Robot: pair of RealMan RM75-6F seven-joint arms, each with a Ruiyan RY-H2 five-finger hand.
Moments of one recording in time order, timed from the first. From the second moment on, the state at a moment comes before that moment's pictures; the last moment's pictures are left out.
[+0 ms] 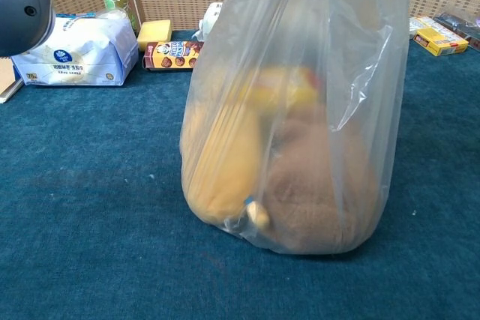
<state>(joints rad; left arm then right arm) -1.14 -1.67 -0.47 -1.44 1.43 1.33 0.09 0.25 -1.34 1.20 -1.88 -0.31 -0.38 0.57</state>
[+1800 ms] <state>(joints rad) -0.85 -1.41 -0.27 -1.69 1.42 1.31 0.07 0.23 -1.25 1.23 -1.84 -0.25 -0.35 0.71</state>
